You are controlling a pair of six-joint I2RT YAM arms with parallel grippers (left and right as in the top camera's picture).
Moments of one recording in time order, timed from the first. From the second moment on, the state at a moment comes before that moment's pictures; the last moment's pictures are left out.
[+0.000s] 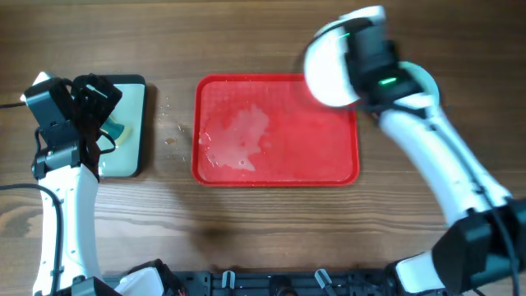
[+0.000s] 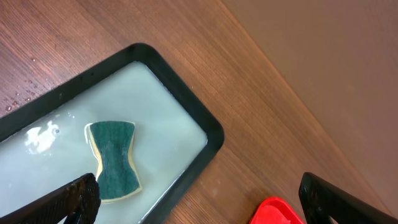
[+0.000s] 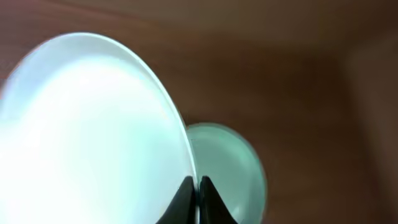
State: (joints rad) left arm 0.34 1.31 0.95 -0.31 0.04 -0.60; right arm 0.20 1.64 1.39 -0.56 0.44 -0.01
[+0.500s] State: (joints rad) left arm 0.34 1.31 0.95 -0.31 0.04 -0.60; right arm -0.42 1.78 1.31 -0.52 -0.15 0.13
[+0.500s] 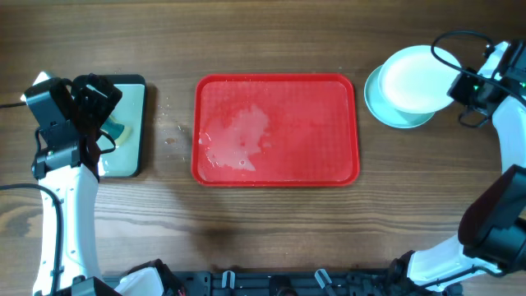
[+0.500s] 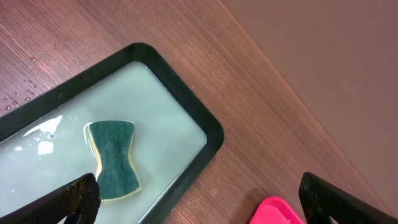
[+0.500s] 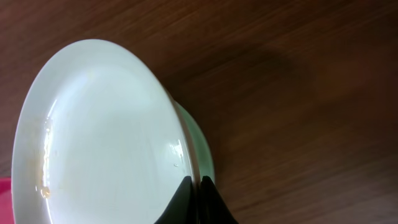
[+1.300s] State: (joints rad) left arm 0.34 1.31 0.95 -0.31 0.04 -0.60; right arm -0.17 1.21 1.08 -0.81 -0.24 0.24
